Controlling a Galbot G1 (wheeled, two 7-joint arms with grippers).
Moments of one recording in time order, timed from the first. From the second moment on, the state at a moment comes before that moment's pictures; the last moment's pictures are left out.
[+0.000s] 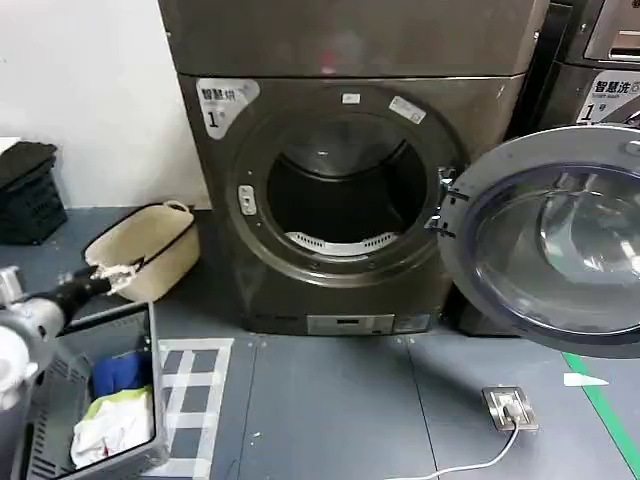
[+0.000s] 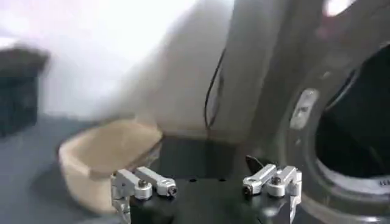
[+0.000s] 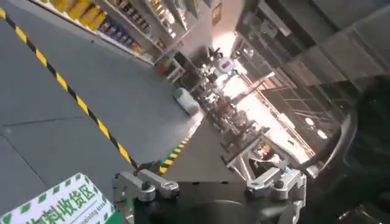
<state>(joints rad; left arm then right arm) 1.10 -0.73 -0.78 -2.01 -1.27 0.74 -0.37 -2.00 1.27 2.01 1.38 0.15 -0.07 0.00</state>
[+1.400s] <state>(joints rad) 1.16 -0.52 -0.68 -1.57 -2.27 0.74 -1.01 -1.99 1.23 2.01 1.33 0.18 -0.01 -0.04</state>
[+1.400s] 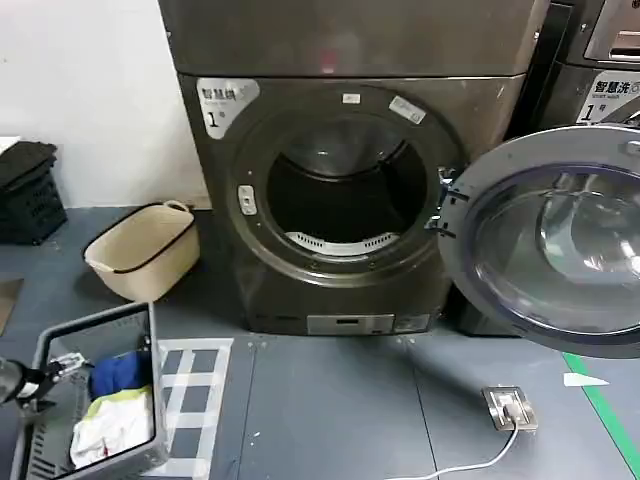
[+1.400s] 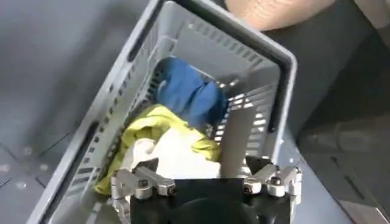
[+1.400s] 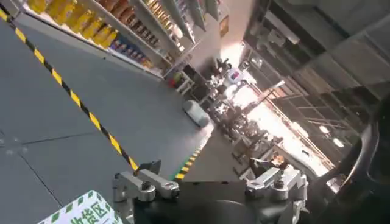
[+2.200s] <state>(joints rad) 1.15 -0.52 -0.63 -1.56 -2.41 0.74 -1.14 -1.99 1.22 2.00 1.31 0.18 0.01 -0.04</state>
